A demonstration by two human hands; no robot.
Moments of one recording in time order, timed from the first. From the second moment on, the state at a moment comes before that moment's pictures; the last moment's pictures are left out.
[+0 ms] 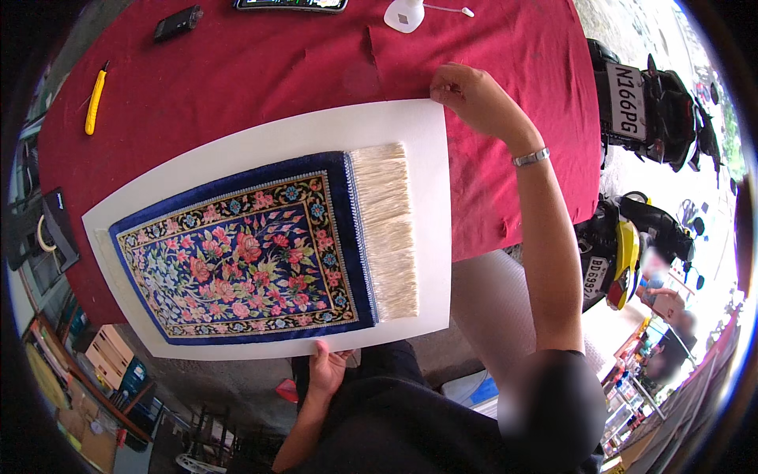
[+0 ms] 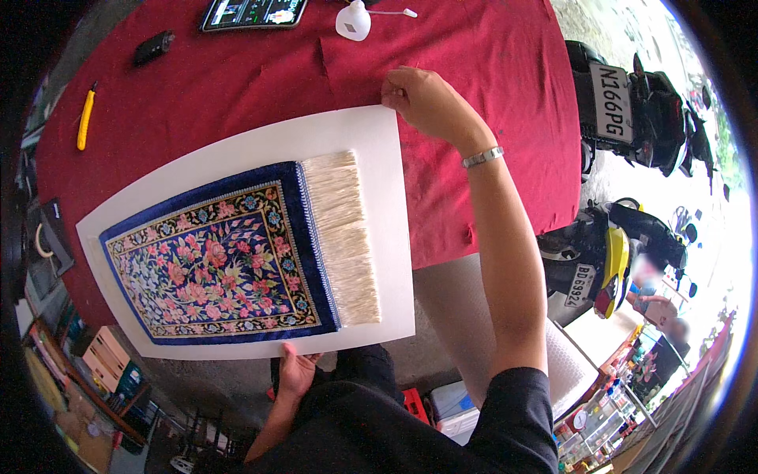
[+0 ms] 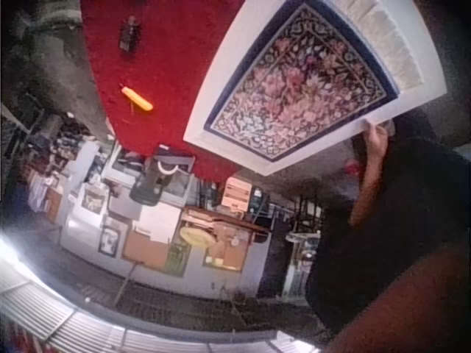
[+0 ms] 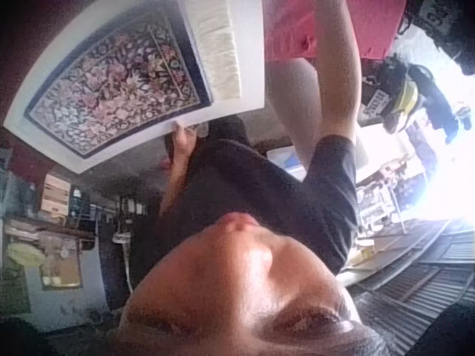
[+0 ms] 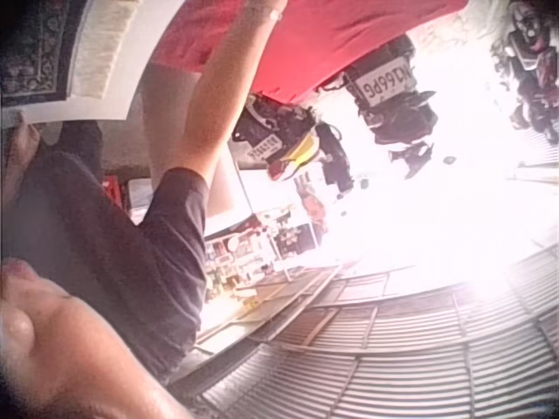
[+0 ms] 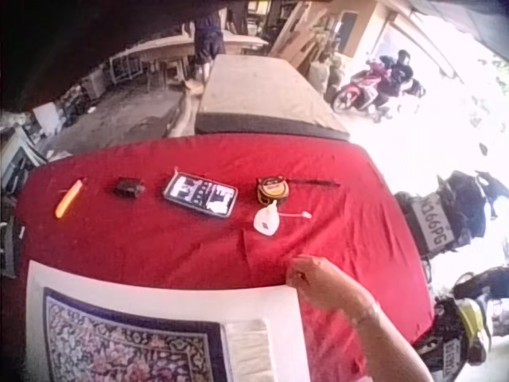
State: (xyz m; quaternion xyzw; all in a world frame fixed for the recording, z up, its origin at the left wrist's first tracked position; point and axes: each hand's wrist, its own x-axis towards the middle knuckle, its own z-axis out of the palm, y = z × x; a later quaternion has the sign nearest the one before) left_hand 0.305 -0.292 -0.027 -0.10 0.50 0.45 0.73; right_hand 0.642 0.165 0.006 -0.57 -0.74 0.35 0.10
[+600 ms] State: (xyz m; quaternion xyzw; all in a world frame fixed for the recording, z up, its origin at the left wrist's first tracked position) left_hand 0.305 -0.294 -0.029 -0.12 0.51 0.45 0.72; right_hand 0.636 0.162 0.007 -0.53 -0.75 0.37 0.15
